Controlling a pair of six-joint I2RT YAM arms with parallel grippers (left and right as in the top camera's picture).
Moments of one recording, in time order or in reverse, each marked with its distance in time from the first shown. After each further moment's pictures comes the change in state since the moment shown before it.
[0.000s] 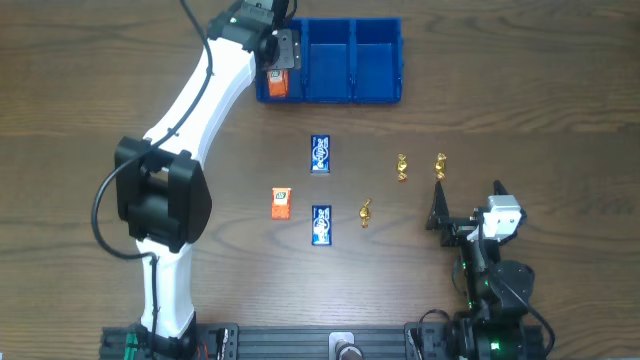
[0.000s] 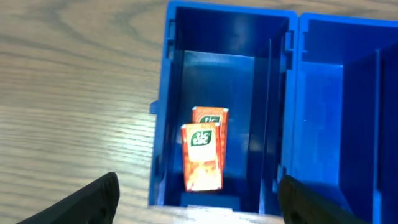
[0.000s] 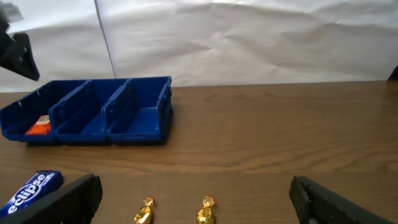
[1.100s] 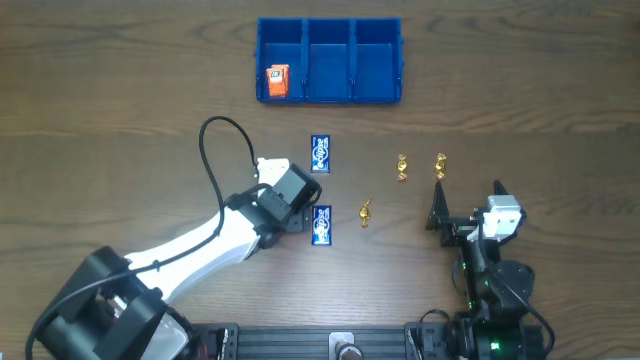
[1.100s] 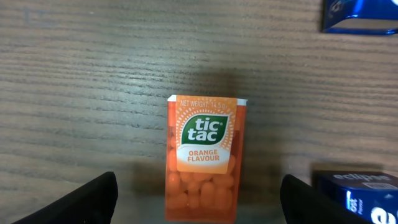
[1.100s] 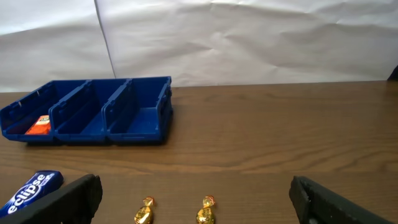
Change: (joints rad) left arm -0.388 -0.631 -1.268 0.434 -0.060 -0.360; right arm 0.000 0.000 0.000 0.000 0.000 0.000
